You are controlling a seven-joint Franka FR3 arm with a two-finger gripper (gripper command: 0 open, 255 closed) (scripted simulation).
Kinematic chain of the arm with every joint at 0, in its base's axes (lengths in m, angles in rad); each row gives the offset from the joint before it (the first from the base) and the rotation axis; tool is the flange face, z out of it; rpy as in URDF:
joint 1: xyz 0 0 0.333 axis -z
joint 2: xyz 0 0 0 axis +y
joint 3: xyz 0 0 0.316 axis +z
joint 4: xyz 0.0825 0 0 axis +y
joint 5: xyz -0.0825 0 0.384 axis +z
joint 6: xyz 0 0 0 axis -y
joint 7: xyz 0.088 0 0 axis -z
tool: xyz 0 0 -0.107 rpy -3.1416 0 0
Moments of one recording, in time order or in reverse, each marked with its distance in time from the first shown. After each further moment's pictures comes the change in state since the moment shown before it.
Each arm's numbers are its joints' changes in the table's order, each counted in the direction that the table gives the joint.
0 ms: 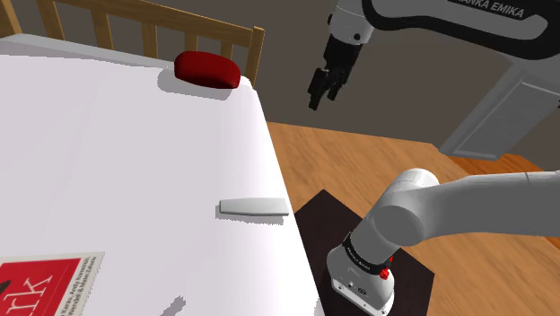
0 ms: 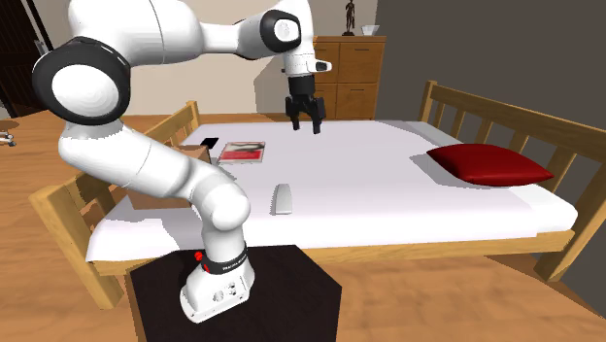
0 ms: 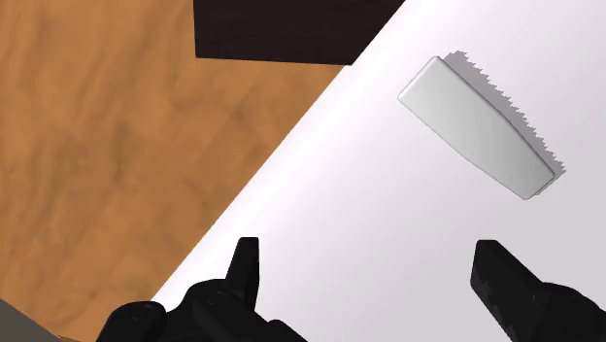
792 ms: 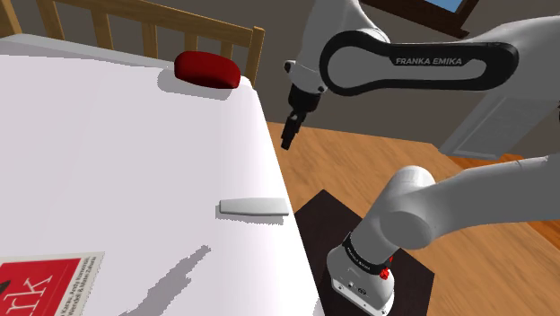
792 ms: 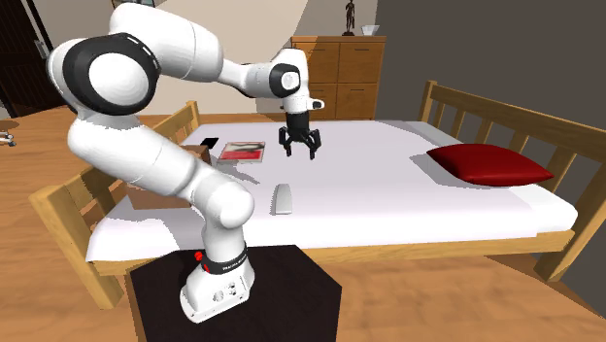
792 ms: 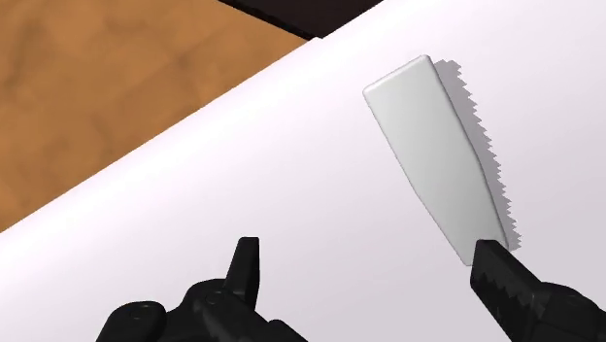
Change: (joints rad) arm -0.144 0.087 0.002 0.239 0.038 0.314 -0.194
